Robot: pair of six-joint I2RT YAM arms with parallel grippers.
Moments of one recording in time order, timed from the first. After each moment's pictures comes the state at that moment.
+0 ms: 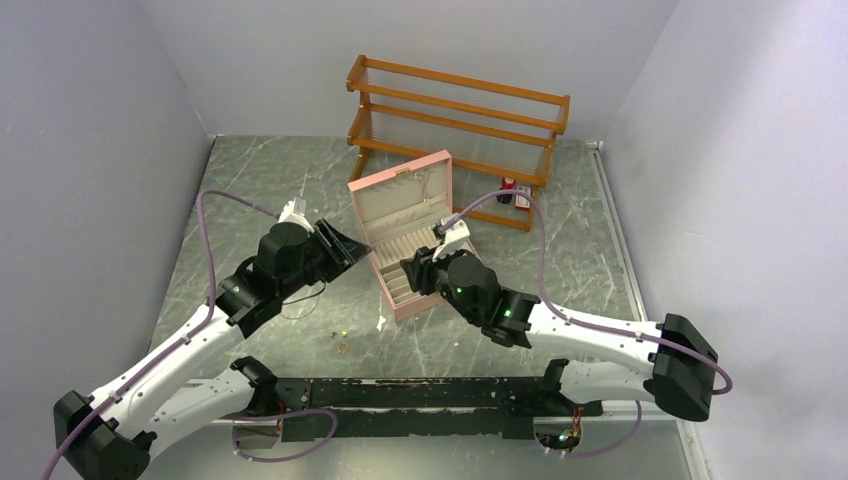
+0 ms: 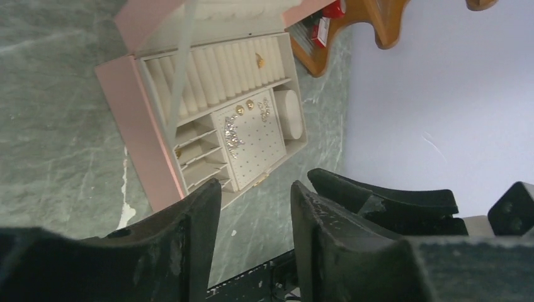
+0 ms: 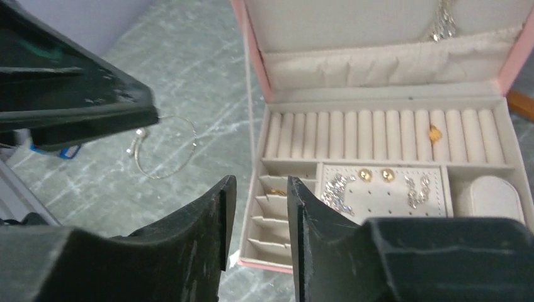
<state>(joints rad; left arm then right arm) -0.65 0.86 0.72 -0.29 -0.05 -1.11 1.09 1.14 0.66 0.29 0.44 0.33</state>
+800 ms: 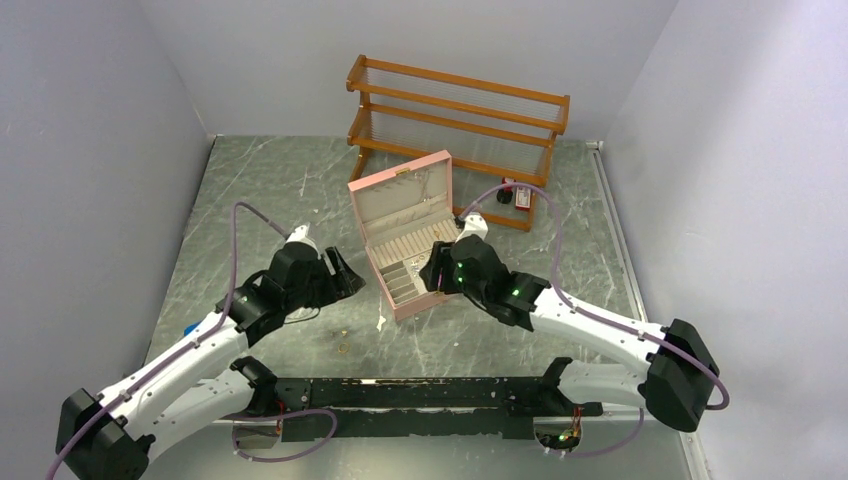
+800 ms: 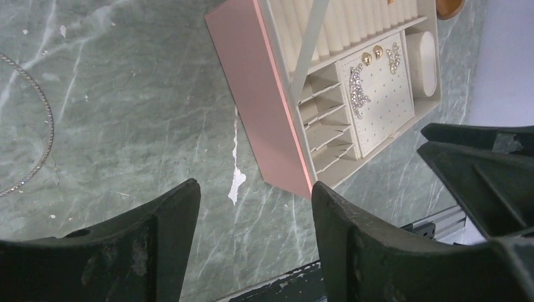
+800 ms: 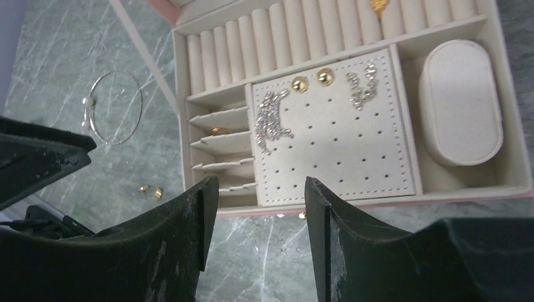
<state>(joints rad) -0.65 0.82 0.57 -0.40 -0.07 -0.90 0.92 1.15 0.71 -0.15 0.27 0.65</state>
